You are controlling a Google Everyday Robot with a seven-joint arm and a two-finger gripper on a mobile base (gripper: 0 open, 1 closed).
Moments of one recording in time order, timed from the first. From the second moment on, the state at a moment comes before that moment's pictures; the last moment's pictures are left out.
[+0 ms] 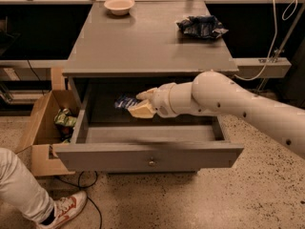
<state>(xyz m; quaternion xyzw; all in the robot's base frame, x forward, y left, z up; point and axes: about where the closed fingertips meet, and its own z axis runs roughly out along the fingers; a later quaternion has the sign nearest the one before) 0.594 0.042 0.763 -0.47 0.73 0.24 0.44</state>
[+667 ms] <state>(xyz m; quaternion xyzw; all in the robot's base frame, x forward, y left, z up) 0.616 0.006 0.707 -0.40 0.78 0.21 0.44</state>
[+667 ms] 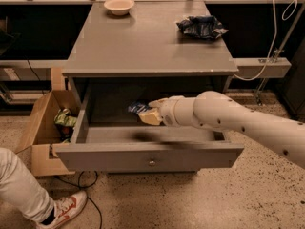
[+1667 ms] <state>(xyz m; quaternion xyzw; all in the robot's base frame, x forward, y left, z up) 0.625 0.002 0.685 -0.38 0.79 0.21 0.43</state>
